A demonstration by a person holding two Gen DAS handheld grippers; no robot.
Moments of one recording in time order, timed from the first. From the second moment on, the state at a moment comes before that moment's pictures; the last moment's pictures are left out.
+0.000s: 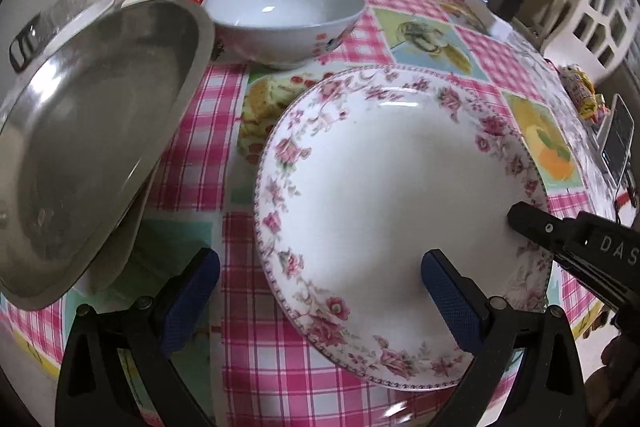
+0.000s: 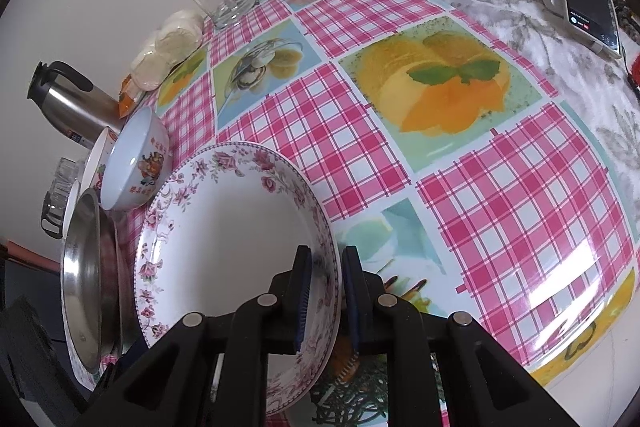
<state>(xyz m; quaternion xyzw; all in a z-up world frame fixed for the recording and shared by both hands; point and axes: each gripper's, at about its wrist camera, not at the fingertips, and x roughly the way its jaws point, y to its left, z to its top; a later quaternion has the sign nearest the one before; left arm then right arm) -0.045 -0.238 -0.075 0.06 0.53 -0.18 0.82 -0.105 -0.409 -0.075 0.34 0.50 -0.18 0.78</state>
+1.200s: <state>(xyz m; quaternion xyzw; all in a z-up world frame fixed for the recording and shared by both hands) -0.021 -0.205 -0.072 -0.05 0.50 -0.24 0.83 -0.112 -0.411 -0.072 0.34 0.47 -0.16 0.80</state>
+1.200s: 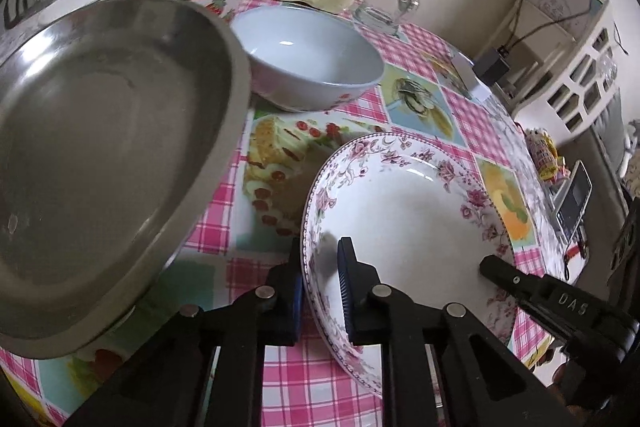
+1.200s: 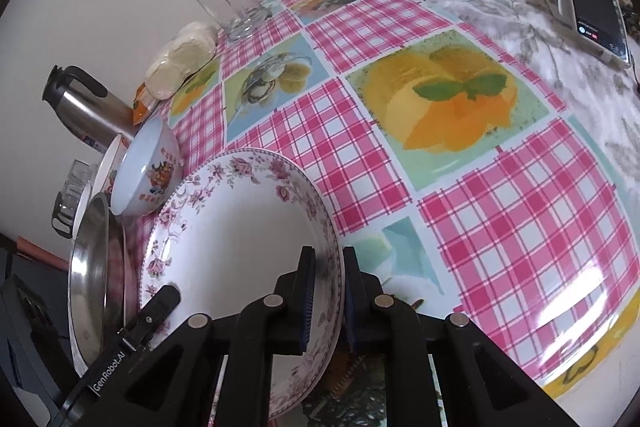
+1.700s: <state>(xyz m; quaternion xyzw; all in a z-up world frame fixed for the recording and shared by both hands) -0.022 -0.211 -0.059 -0.04 0.49 -0.25 0.84 -0.126 -0.418 -0.049 0.35 0.43 -0.15 0.82</state>
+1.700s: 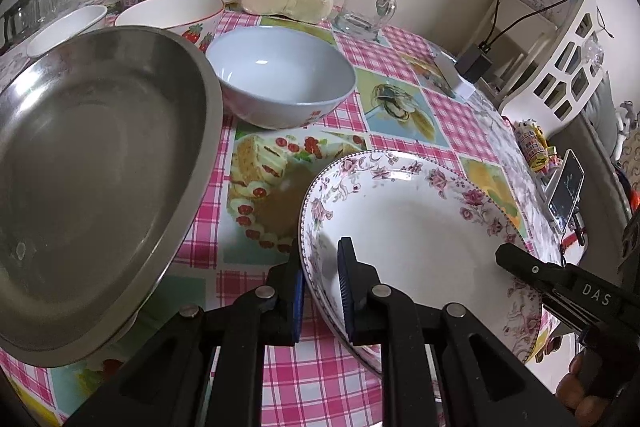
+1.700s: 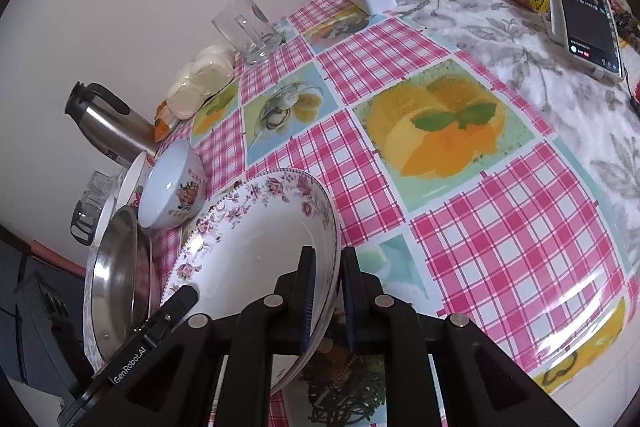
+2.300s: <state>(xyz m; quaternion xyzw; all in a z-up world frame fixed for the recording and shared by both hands) -0.024 -0.178 0.023 -0.08 0.40 -0.31 0.86 -0.140 -0.392 0.041 0.31 0.33 -0.15 0.88</state>
